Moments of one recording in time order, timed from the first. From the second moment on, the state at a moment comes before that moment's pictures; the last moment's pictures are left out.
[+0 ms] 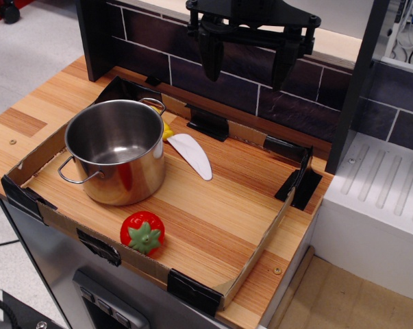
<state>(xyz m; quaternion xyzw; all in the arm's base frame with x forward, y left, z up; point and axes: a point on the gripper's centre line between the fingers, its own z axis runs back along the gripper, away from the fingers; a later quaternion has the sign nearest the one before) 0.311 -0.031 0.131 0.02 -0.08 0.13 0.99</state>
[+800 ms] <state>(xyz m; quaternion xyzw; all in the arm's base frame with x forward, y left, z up) 0.311 -0.027 0.112 0.23 -0.07 0.09 0.97</state>
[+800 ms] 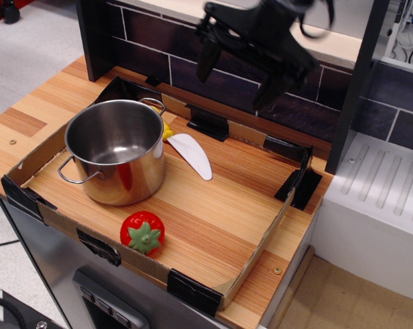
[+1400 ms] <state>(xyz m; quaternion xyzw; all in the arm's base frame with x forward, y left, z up) 0.320 0.024 0.074 0.39 -0.12 0.01 0.91</state>
